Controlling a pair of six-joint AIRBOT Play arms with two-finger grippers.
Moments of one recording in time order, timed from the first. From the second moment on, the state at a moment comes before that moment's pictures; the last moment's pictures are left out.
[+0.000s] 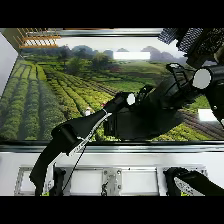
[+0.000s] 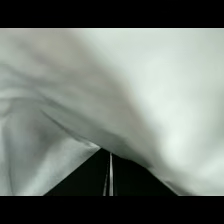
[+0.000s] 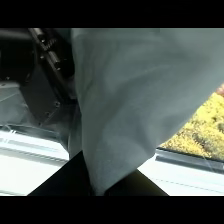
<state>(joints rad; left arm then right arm) -0.82 -2.08 1.88 0.97 -0.97 -1.51 0.21 -1.15 1.33 -1.51 1.57 1.60</state>
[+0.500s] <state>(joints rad) -0.56 -1.91 1.86 1.06 -1.09 -1.52 0.32 -1.15 1.33 -1.50 1.52 1.61</state>
